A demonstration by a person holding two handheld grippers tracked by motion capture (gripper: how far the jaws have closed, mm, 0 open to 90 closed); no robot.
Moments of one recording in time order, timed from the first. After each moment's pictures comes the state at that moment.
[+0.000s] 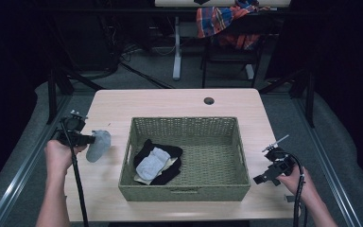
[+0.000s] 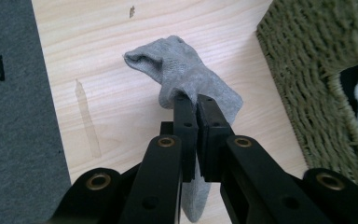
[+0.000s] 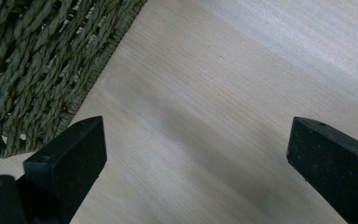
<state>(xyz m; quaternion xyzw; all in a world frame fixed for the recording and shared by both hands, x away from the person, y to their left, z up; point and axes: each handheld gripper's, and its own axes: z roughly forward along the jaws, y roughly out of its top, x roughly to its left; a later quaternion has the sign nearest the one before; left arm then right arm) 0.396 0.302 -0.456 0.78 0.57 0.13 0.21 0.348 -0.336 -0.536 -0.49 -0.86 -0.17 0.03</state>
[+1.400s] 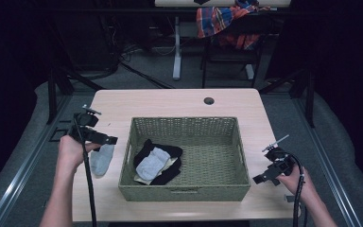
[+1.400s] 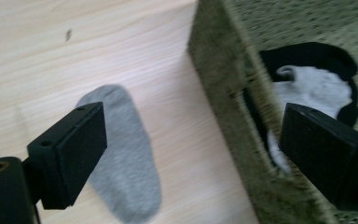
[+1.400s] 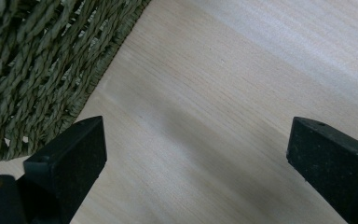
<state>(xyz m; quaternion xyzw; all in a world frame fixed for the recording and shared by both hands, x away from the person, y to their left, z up) 0.391 0.250 -0.427 0.81 0.53 0.09 0.25 0.350 -0.337 -0.535 -0.48 -0.86 -0.17 0.05</state>
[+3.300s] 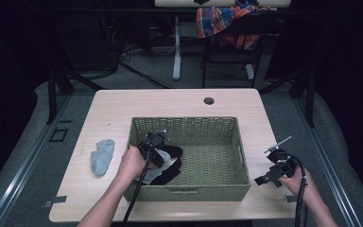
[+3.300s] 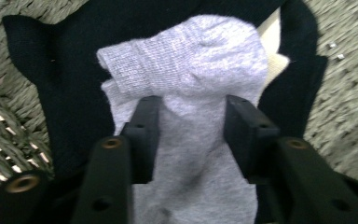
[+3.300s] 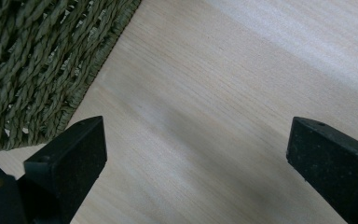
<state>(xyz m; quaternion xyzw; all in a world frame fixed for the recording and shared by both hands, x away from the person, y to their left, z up) 0.396 0.087 -0.516 0.91 0.40 0.04 0.08 0.344 -0.341 -0.534 -0.48 -0.86 -0.17 0.04</state>
